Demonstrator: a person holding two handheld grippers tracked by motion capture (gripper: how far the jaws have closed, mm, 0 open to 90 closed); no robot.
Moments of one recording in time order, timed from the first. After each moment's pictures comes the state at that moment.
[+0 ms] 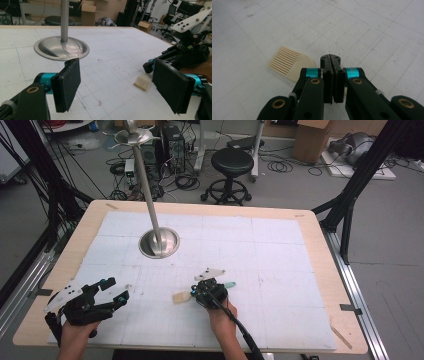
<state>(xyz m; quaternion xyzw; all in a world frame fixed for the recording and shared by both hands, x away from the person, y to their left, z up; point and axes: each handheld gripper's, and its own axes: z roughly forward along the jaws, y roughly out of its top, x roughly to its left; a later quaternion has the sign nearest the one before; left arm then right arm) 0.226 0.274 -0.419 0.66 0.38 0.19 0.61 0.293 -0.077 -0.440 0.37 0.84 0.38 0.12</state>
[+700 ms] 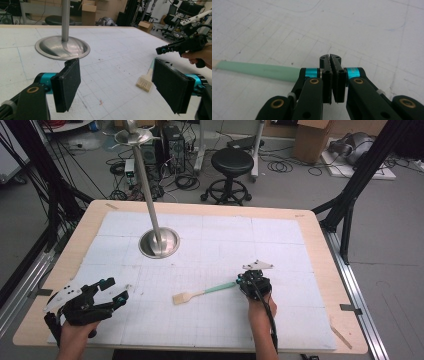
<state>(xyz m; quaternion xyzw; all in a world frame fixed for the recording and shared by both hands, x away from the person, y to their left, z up) 0.226 0.276 -0.420 0.66 0.39 0.19 0.62 0.314 -0.189 -0.436 0.49 0.78 0.33 0.21</state>
